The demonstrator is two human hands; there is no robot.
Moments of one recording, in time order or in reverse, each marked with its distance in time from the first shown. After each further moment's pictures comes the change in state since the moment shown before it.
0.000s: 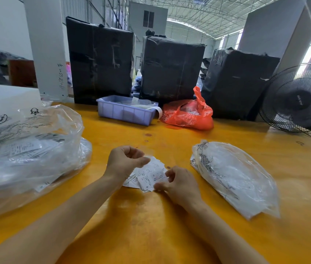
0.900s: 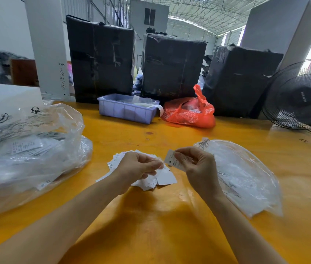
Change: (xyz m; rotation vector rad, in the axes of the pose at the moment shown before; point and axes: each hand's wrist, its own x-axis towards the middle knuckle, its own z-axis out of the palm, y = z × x) left_hand -0.014 0.009 0.009 0.052 -0.327 -0.155; right_hand -0.002 -0.003 -0.038 0.596 0.302 -0.309
